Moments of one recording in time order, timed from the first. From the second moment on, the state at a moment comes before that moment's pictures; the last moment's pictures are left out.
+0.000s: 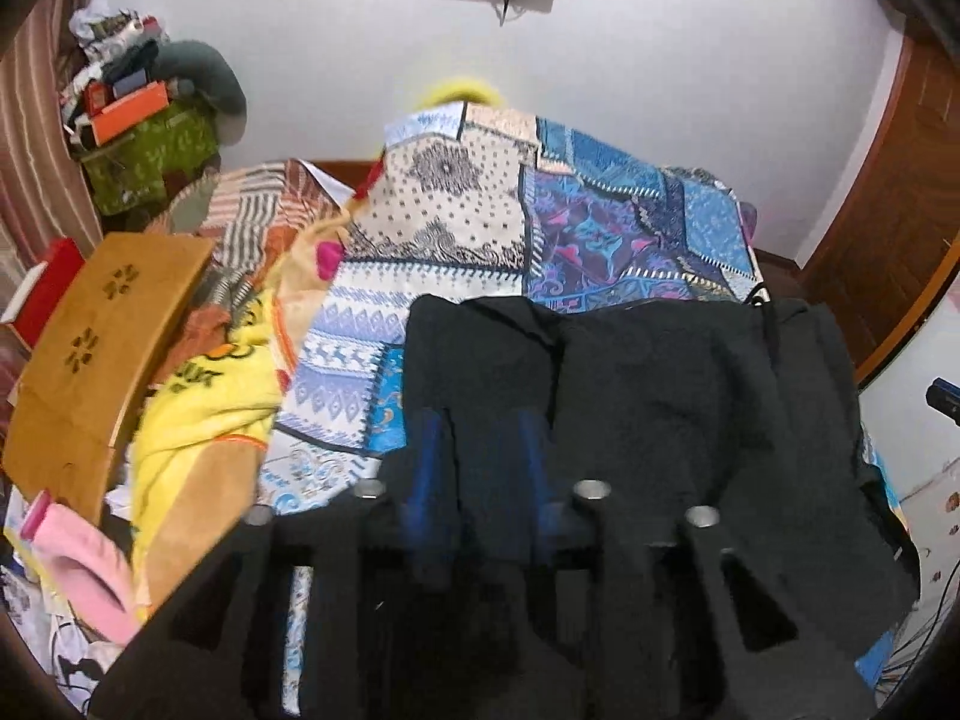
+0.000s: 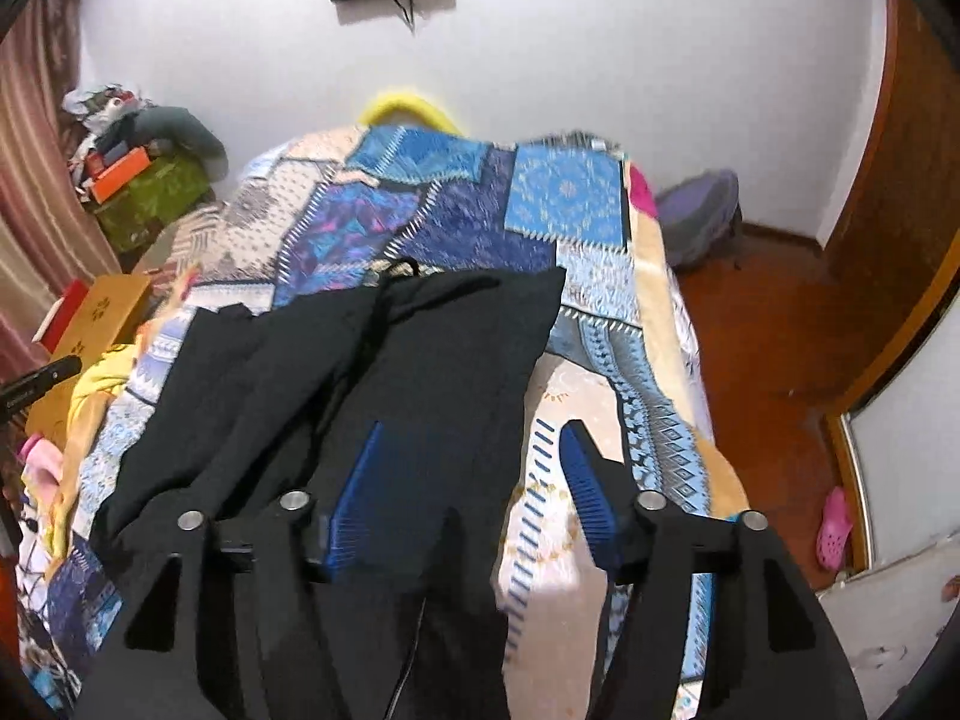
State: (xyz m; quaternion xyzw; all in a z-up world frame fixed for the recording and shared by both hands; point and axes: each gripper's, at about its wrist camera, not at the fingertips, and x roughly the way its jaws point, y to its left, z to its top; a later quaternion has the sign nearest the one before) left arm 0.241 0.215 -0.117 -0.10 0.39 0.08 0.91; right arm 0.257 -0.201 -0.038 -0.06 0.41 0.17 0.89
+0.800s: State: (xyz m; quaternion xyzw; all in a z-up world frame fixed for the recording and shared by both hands) left arm 0.112 0.300 -0.260 -0.25 0.53 0.16 0.80; right arm 0.175 -0.255 -0.116 0.03 0.50 0.11 0.86
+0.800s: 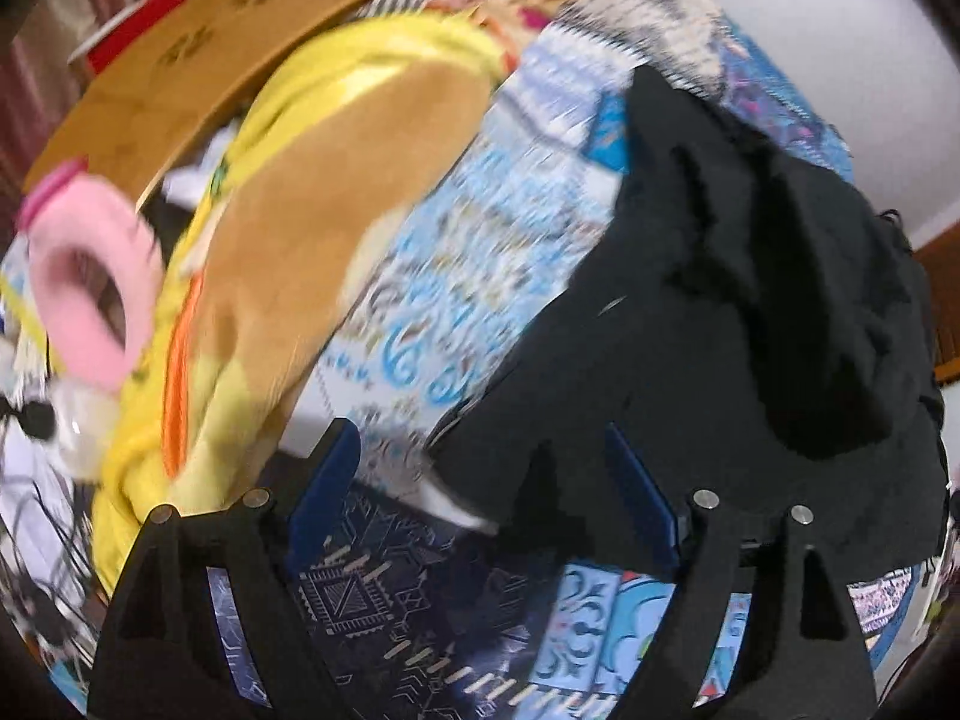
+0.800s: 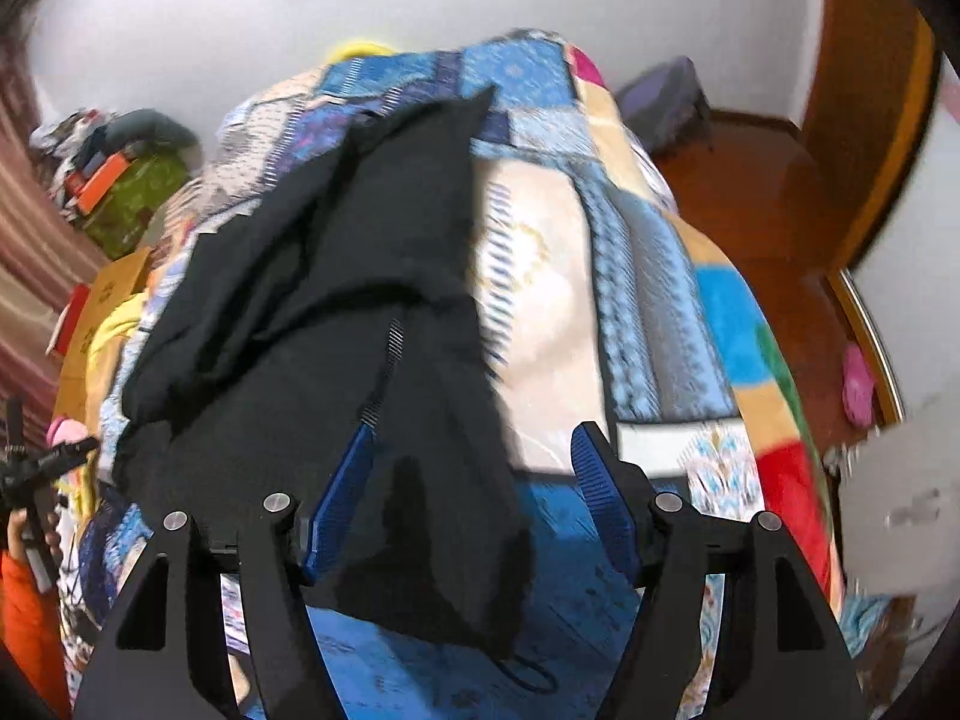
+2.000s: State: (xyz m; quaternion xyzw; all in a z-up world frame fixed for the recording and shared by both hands) left arm 0.141 0.237 -0.248 -0.22 0.52 0.06 0.82; right arm 0.170 -0.244 -0.118 0.19 0.51 0.24 0.81
